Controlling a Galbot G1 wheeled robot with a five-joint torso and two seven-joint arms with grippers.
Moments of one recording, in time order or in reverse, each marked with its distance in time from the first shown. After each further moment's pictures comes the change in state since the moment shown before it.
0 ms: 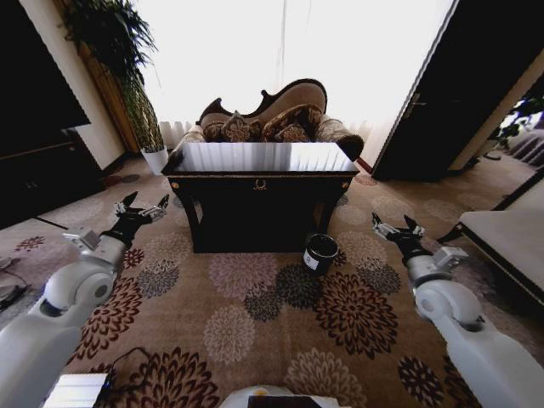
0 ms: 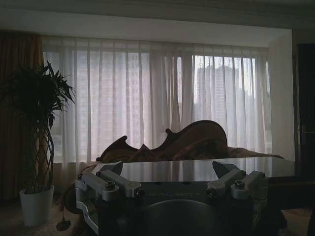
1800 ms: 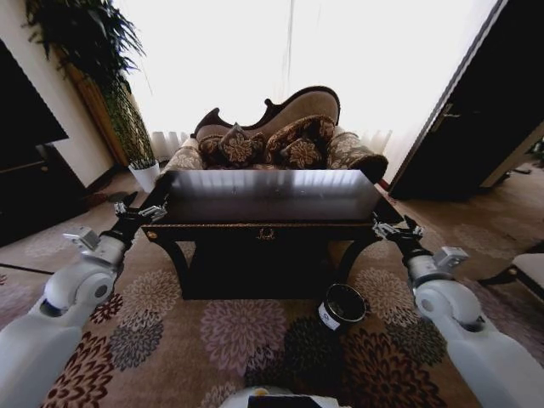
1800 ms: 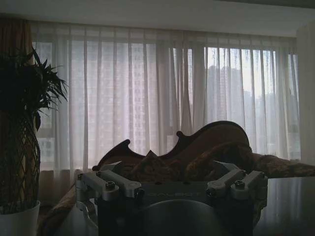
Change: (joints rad) left arm 0.000 0.000 0.000 0.000 0.000 0.000 0.000; right arm 0.000 0.000 0.000 0.000 0.000 0.000 0.000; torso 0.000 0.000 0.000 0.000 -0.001
